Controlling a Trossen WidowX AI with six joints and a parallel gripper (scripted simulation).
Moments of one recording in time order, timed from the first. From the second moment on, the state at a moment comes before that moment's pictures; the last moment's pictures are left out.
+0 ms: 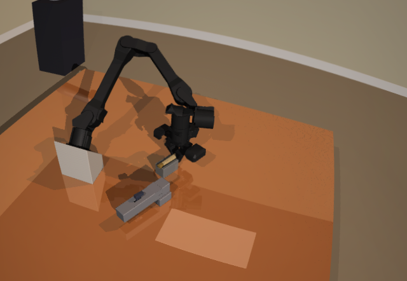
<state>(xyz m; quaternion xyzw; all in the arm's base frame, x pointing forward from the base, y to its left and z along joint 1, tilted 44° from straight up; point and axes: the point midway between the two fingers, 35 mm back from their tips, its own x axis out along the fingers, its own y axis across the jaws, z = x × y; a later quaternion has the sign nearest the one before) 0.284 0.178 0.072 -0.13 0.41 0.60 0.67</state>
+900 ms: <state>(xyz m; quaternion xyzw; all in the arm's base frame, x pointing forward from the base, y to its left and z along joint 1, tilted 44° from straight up) 0.285 0.148 0.096 -0.13 0.42 0.60 0.67</state>
